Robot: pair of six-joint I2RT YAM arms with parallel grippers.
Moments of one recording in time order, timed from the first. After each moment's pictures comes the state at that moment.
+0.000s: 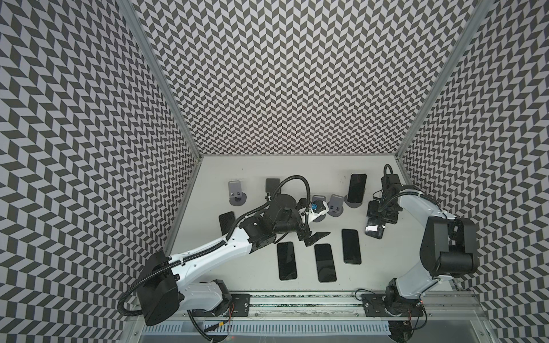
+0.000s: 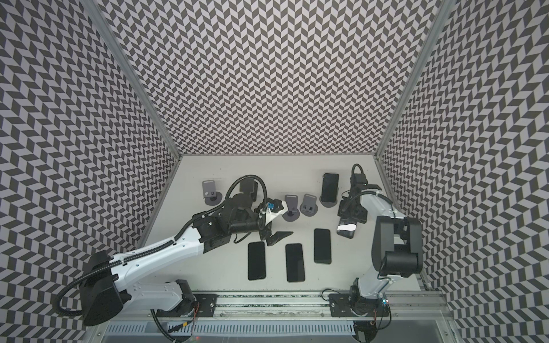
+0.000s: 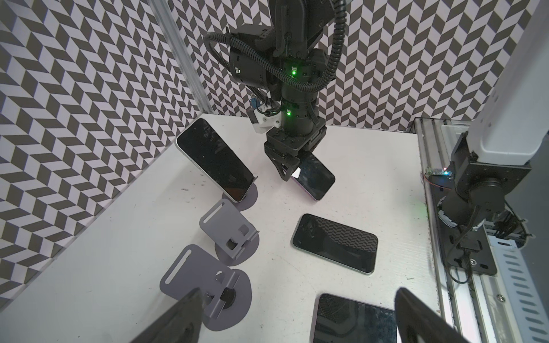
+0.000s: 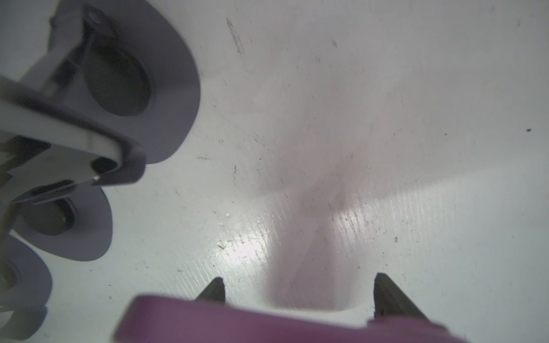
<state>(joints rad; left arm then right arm) -0.92 1.28 0.95 -0.08 0.31 0.26 -0.08 1.64 1.10 -0.84 -0.02 0.27</state>
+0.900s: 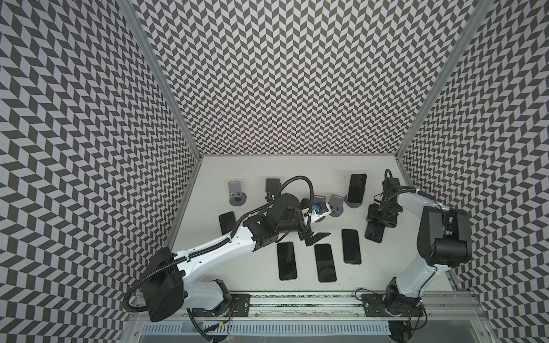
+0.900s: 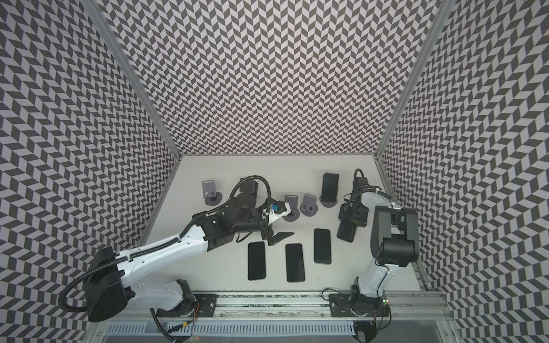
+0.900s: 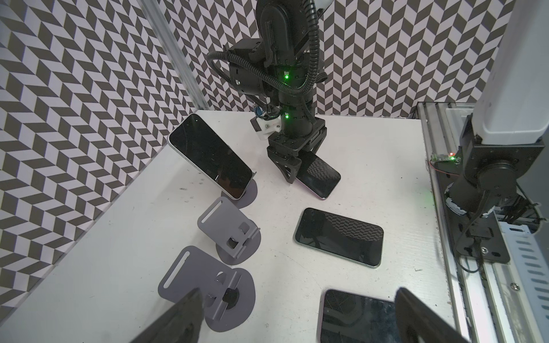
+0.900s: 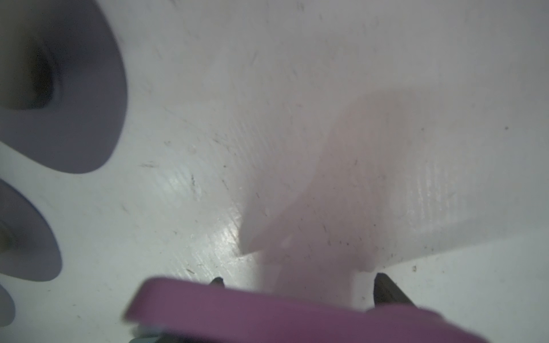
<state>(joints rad) -0.92 1.32 0.96 -0.08 0.31 0.31 -0.12 1.75 1.10 -0.83 -0.07 0.25</state>
